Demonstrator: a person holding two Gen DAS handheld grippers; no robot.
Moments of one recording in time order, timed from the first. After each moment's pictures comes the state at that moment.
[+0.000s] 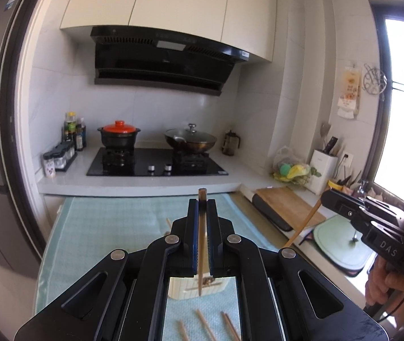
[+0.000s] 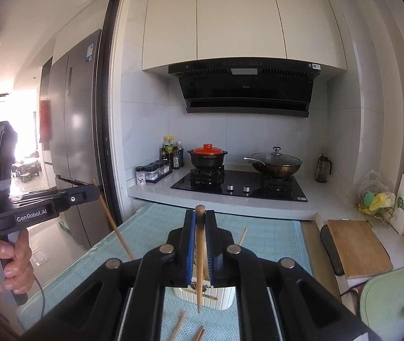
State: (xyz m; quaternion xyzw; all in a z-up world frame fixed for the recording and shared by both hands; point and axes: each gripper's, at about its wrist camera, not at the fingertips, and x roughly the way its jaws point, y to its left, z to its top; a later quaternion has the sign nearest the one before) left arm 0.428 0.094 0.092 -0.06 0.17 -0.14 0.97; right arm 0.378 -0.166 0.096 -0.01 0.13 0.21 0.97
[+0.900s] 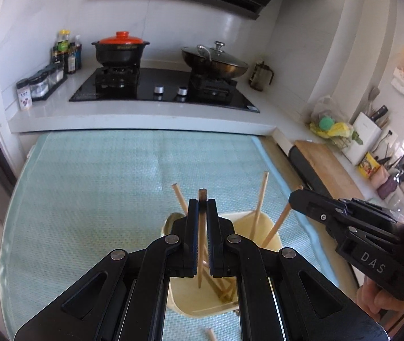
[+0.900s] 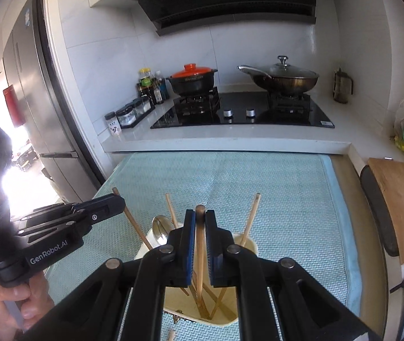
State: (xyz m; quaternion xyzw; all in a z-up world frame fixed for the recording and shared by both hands) left arm 0.615 0.064 -0.029 -0.09 0.37 -0.11 0.92; right arm 0.607 -0.133 -0.009 0.03 0.35 0.21 0.91
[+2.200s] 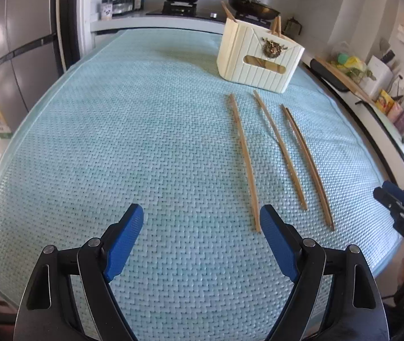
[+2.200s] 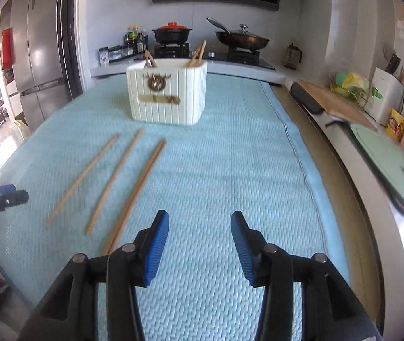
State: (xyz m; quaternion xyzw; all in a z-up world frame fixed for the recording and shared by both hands) left arm 0.263 0.088 -0.183 -0.08 0.43 -0.02 0.90; right arm 0.271 -0.219 -0.175 -0.06 0.37 0.10 0.92
